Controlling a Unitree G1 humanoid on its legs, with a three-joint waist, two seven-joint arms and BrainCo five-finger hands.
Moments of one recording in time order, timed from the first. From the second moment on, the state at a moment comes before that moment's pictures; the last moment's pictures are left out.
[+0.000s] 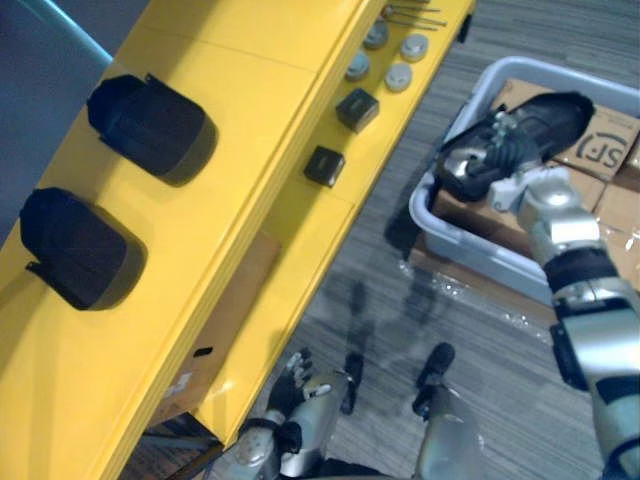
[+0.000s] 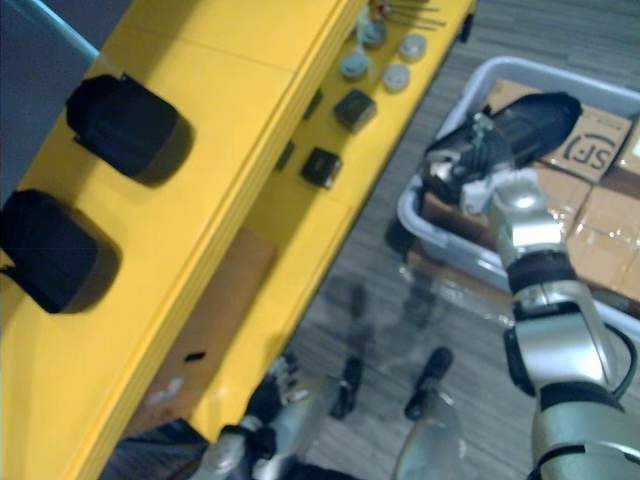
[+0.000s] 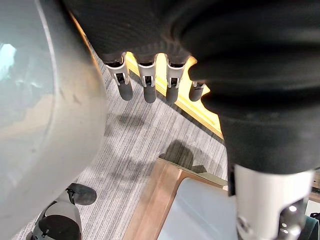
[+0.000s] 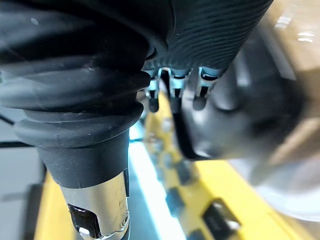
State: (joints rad) left arm 0.16 0.11 -0.41 0.49 -0.34 -0.25 -0.01; right arm -1.01 -0.65 0.26 0.93 0.46 0.09 0.09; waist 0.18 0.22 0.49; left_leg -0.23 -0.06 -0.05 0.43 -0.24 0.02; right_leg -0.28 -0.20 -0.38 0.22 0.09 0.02
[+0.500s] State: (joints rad) left arm 0.16 0.11 -0.41 0.49 -0.35 -0.24 0.00; right arm -0.98 -0.66 0.27 1.00 0.44 0.18 0.06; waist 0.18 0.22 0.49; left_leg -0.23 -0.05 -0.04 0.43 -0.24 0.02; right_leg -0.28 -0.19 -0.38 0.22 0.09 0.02
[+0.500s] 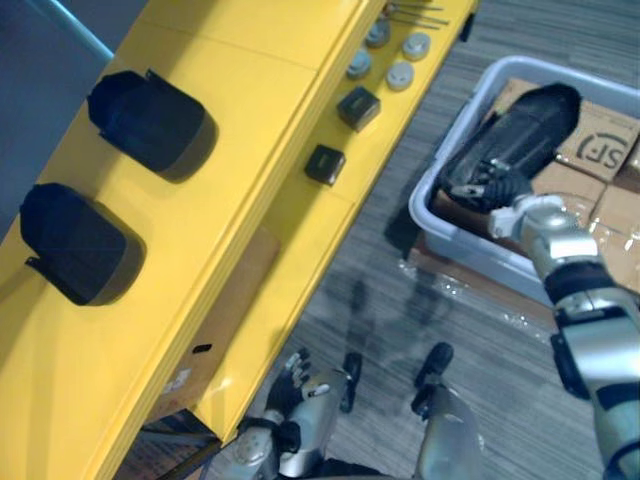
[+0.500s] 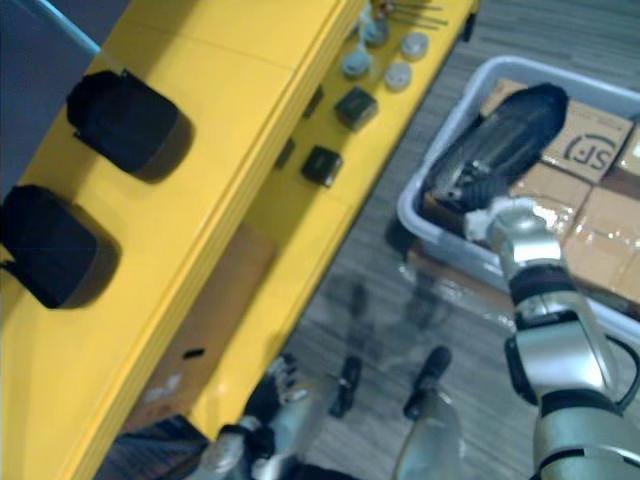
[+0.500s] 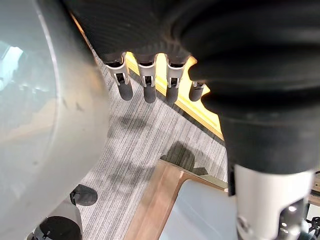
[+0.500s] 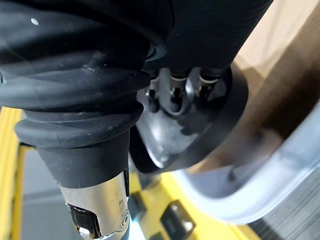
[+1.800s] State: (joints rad) left arm 0.16 0.13 -0.43 0.54 -0.39 -0.29 0.02; right arm -1.01 -0.72 0.07 0.86 0.20 -0.01 -0.45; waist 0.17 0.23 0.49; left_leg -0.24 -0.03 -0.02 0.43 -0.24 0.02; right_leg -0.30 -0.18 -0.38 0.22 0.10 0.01
